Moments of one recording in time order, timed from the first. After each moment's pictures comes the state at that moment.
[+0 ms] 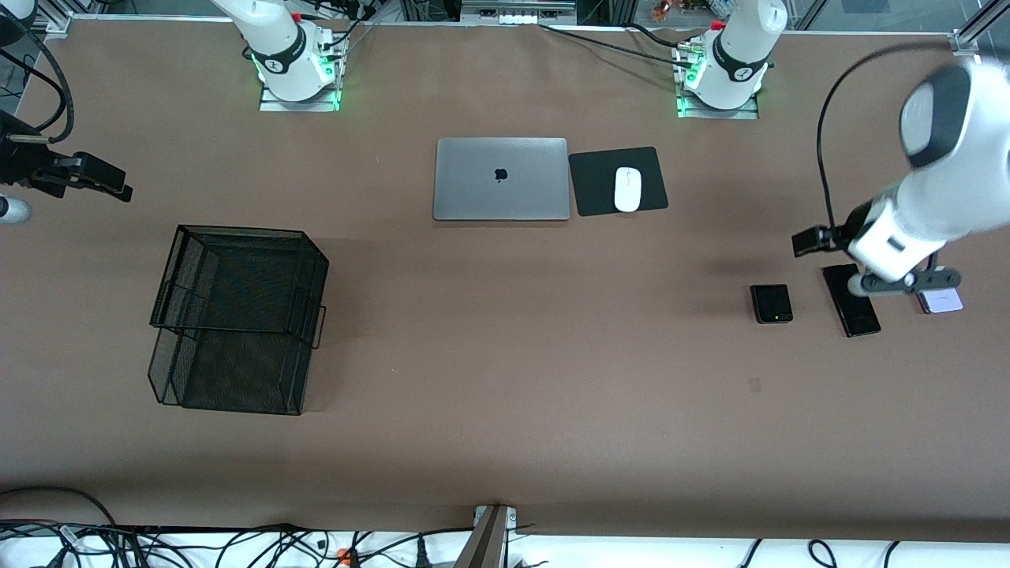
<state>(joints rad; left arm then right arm) 0.01 0.24 0.00 -1.78 0.02 1.78 -0.11 -0.02 0.03 -0.03 -1.62 -0.01 1.56 0.00</state>
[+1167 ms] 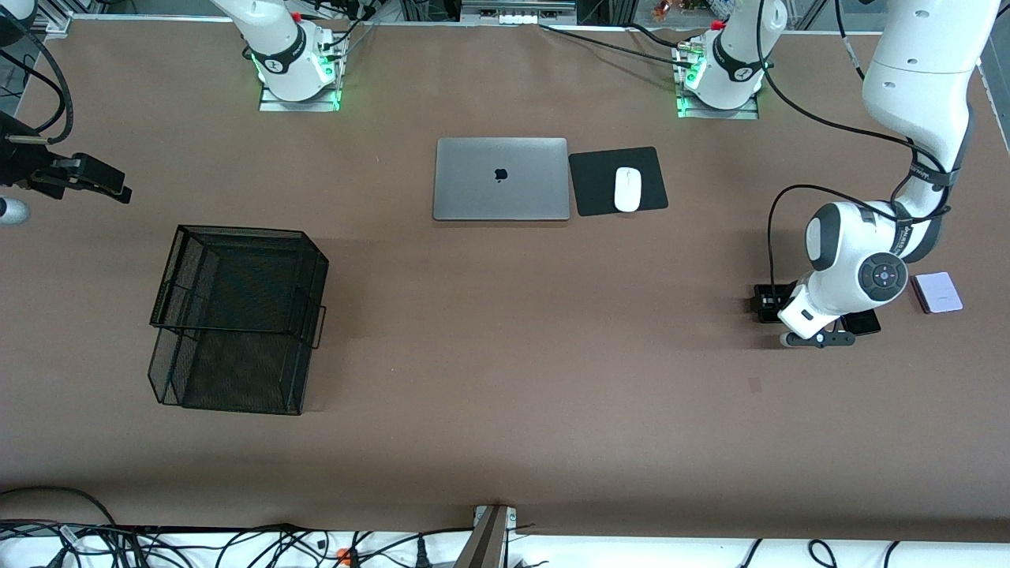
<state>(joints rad) 0.08 0.57 0.00 -1.97 0.08 2.39 -0.01 -0.02 0.03 -0.03 -1.62 -0.01 1.57 0.00</state>
